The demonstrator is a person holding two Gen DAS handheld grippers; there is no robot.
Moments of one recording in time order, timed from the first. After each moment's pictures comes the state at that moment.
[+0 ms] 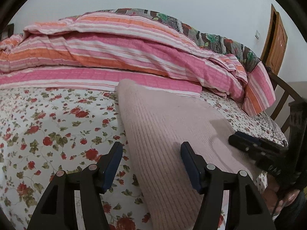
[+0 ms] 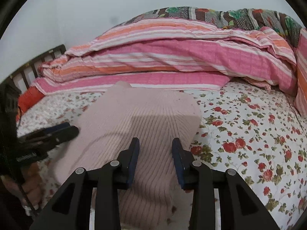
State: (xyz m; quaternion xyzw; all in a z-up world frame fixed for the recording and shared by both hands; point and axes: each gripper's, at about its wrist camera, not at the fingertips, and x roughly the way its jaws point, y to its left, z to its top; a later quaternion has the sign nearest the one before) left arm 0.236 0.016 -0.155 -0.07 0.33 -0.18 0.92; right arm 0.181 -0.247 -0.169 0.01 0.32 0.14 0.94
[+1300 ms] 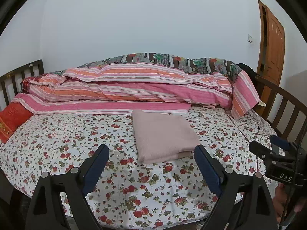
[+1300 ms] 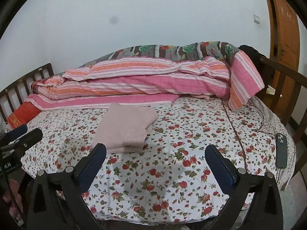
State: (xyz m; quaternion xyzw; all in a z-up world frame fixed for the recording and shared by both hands) left arm 0.009 0.003 0.006 -0.01 0.27 -0.09 0.96; right arm -0.050 -0.277 -0.037 0.01 0.27 0.01 0.96
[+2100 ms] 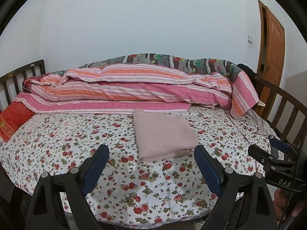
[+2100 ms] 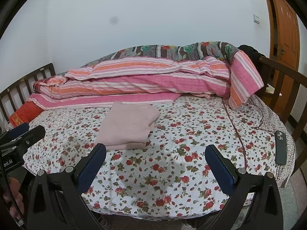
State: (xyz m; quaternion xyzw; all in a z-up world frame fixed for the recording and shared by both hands) left arm -0.005 0.002 0.012 -0.01 0.27 -0.08 0.96; right arm -0.064 -0.271 -0.039 0.01 0.27 0.01 0.96
